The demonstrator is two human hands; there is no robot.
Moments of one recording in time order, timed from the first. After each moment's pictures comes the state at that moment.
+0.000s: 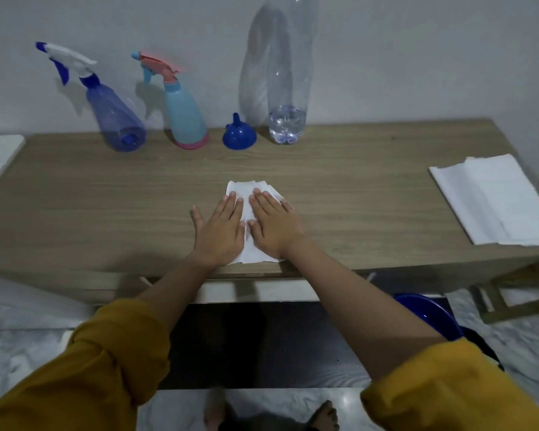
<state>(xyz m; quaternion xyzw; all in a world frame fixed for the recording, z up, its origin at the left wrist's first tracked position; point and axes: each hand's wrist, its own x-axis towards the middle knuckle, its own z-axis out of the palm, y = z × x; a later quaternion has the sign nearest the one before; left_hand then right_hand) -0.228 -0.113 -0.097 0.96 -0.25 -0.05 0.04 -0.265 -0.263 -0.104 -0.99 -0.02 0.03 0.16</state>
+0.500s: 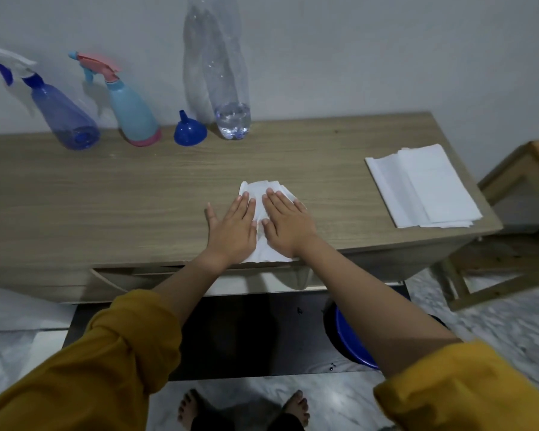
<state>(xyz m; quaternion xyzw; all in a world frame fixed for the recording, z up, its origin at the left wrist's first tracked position) -0.304 -0.237 -0.097 0.96 -0.29 -0.06 0.03 -0.349 -0.387 -0.104 -0.99 0.01 0.03 0.16</state>
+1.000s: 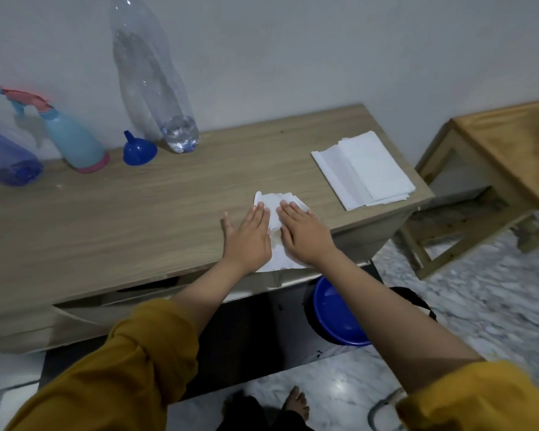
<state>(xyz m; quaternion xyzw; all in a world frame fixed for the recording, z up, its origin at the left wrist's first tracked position) -0.358 -0.314 -0.092 0.92 -0.38 -0.08 0.03 -0.432 -0.452 -0.102 -0.98 0.09 -0.02 0.17</state>
